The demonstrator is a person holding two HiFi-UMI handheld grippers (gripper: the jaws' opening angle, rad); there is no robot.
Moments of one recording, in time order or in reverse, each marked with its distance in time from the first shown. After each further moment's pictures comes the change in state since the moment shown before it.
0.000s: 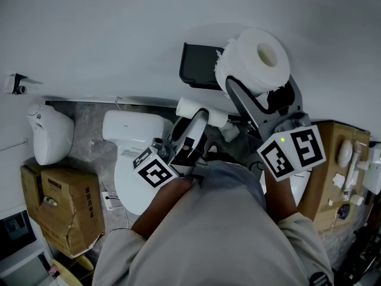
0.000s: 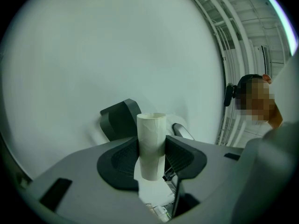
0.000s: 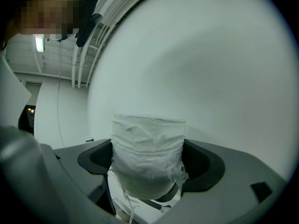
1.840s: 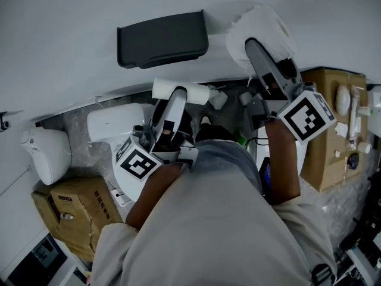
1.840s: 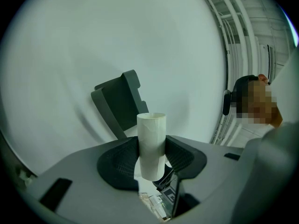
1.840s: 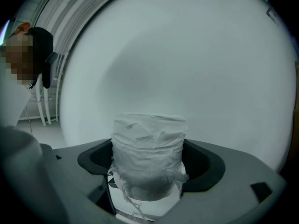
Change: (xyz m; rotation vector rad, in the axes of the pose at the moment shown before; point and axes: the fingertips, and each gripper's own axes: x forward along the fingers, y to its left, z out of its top) left arm 0.028 -0.008 -0.055 -0.015 0.126 -0.019; right arm -0.090 -0.121 -0.036 0.440 -0.104 -0.189
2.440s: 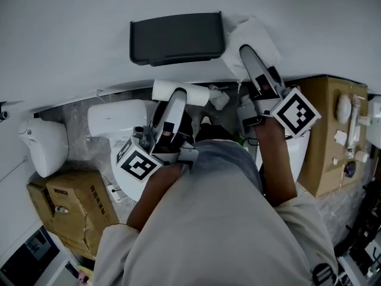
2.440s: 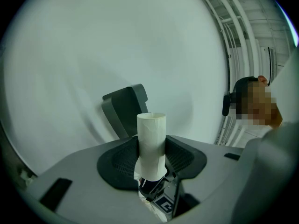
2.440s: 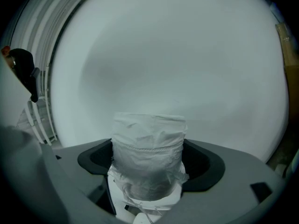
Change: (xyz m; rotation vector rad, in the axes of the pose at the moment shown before) left arm -0.013 0.006 0.010 -0.013 -0.055 0.026; right arm 0.015 -0.016 -0.054 0.255 0.068 -0.012
